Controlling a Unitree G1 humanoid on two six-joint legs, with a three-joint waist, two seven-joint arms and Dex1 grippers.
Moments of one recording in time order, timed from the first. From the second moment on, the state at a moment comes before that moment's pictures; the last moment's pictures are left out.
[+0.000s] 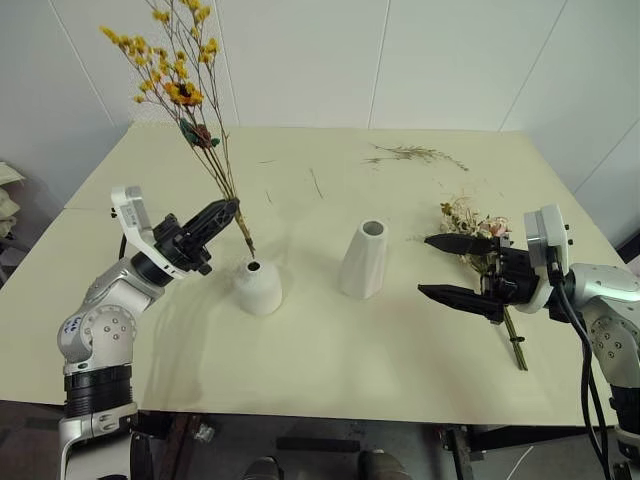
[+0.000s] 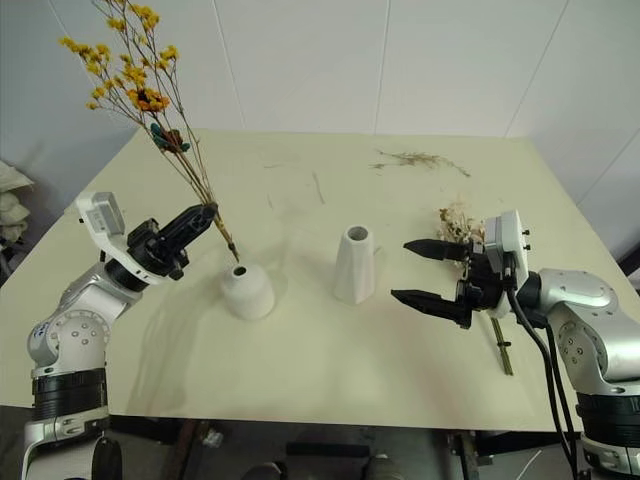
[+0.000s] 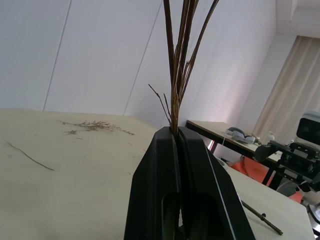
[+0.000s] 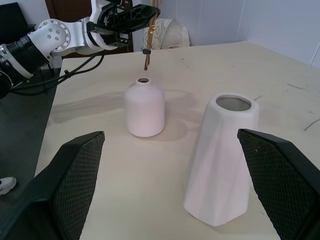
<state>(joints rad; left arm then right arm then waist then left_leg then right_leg) -0.54 0.49 0.38 0.02 -0.86 0.53 -0.82 -0.41 -0.79 -0.21 -0.17 0.73 0.44 1.18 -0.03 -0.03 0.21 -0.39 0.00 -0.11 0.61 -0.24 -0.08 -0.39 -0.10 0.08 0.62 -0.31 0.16</state>
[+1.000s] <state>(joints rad) -0.48 0.45 0.31 0.09 -0.74 0.40 -0.89 -0.40 -0.77 -0.21 -0.19 0.73 0.44 1.15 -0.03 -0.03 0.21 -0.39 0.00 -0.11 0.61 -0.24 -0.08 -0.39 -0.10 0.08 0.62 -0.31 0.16</state>
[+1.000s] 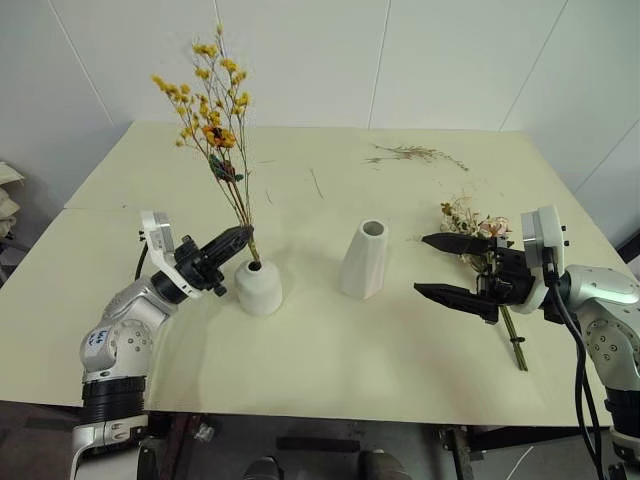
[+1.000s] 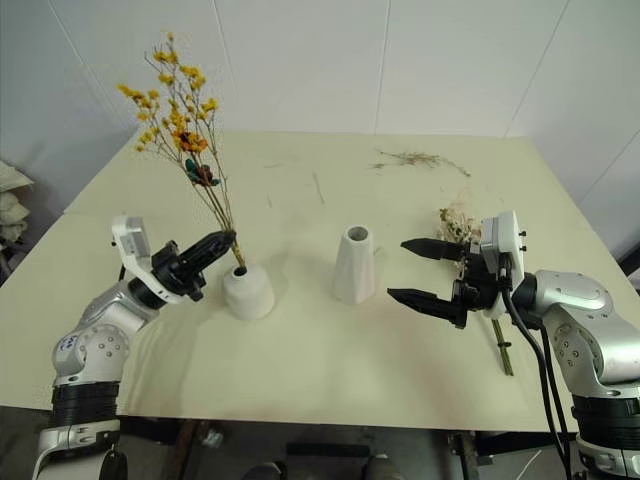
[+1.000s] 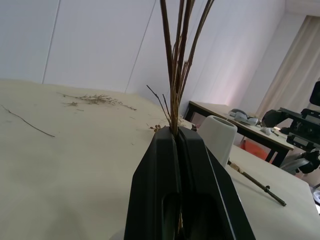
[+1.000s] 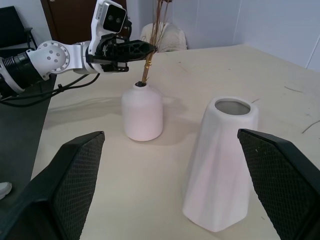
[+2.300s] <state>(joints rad) -0.36 0.77 0.28 0.07 -0.65 0.37 -1.10 -0.45 -0.79 -0.20 -0.14 0.72 0.47 1.13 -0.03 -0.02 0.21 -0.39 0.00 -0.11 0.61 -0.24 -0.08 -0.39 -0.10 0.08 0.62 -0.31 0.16</state>
